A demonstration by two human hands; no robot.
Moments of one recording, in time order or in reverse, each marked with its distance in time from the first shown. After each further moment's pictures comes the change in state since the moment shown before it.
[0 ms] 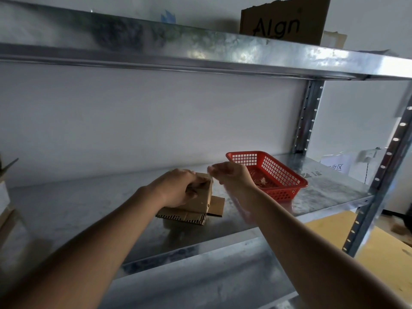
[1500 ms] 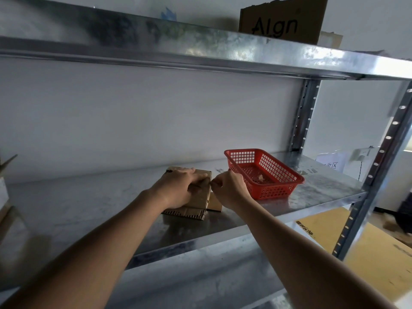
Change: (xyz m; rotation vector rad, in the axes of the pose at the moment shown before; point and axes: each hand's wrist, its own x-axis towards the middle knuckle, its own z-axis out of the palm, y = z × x) left_hand -0.002 -0.002 0.020 -0.091 0.059 -0.081; right_hand -0.020 0.008 0.015 -0.731 0.021 -0.106
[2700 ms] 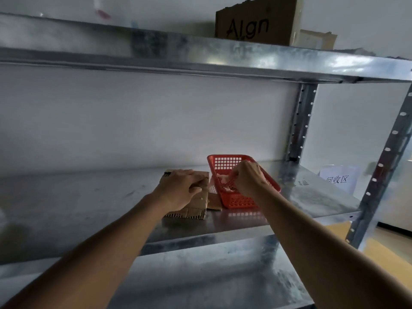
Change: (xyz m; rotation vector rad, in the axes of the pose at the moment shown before) left_hand 0.061 0.094 0.046 0.118 0.124 -0.099; right_hand 0.050 0.118 -0.100 -0.165 -0.015 -0.079
